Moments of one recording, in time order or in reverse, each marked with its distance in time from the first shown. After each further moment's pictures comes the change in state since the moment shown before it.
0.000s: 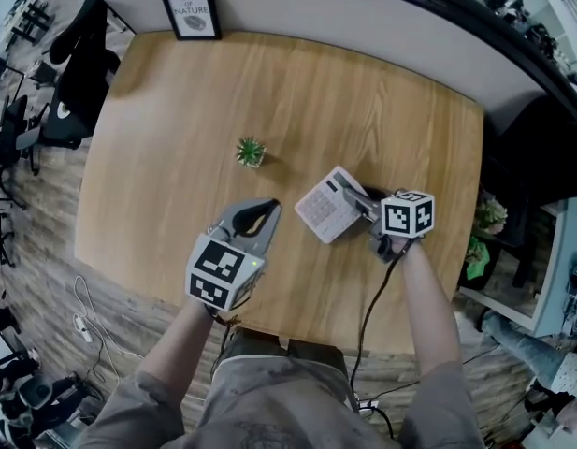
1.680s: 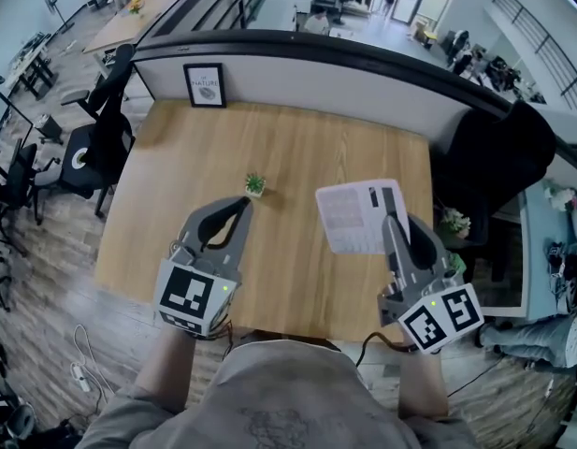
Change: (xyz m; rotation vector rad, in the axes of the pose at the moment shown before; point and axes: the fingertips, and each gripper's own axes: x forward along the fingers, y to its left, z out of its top) left arm -0.217 -0.064 0.161 0.326 -0.395 0.119; right arm -0.301 0.327 0.084 -0.389 -0.786 -0.334
